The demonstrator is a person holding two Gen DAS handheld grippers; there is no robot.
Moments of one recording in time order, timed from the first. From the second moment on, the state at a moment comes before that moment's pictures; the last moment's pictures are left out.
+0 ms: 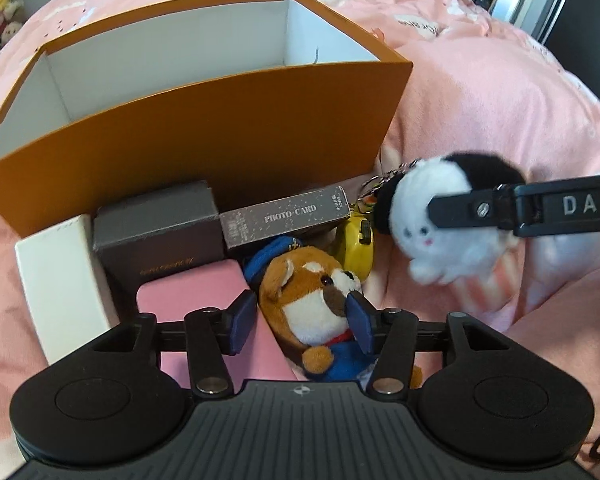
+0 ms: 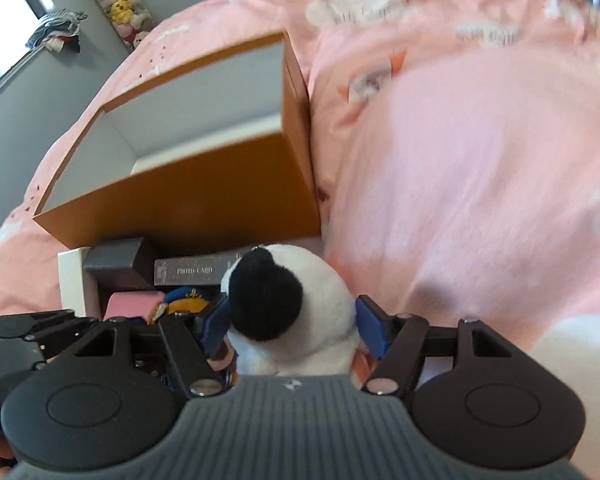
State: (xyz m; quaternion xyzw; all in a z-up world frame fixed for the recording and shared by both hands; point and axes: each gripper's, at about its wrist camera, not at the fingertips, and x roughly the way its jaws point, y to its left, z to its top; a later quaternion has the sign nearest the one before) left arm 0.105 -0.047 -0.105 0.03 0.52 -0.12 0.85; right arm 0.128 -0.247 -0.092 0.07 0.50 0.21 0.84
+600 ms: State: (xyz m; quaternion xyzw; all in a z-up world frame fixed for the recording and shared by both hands) left arm 0.118 -0.051 -0.119 0.05 0.52 -0.14 0.84; right arm 0.122 -0.252 -0.105 0.06 0.53 0.23 0.81
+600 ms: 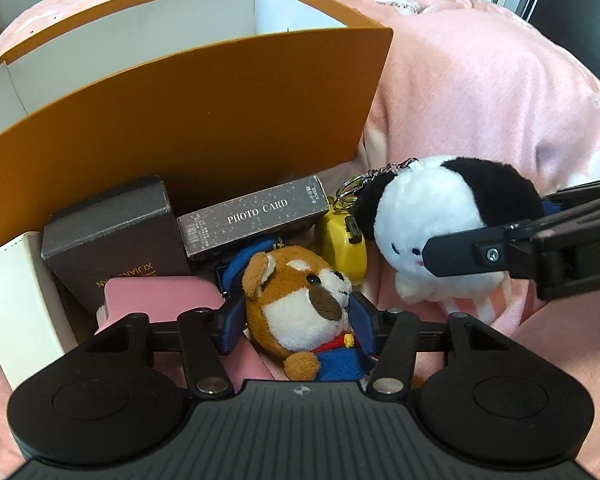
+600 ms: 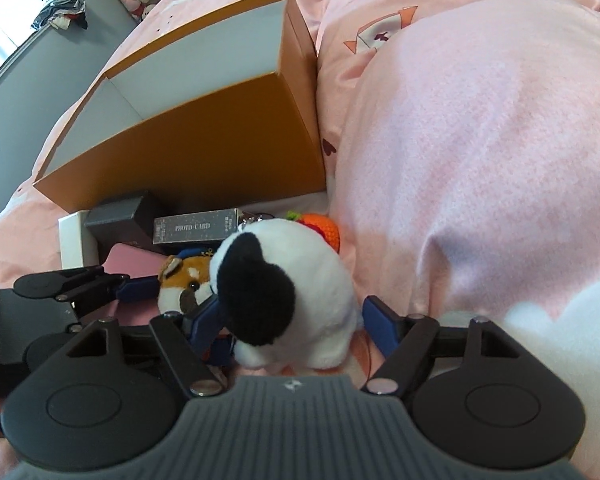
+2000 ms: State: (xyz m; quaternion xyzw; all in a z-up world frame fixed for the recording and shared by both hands) left arm 0.248 0.018 -0.037 0.06 0.40 -0.16 0.90; right arm 0.303 -0.154 -0.042 0.15 0.49 0.19 0.83
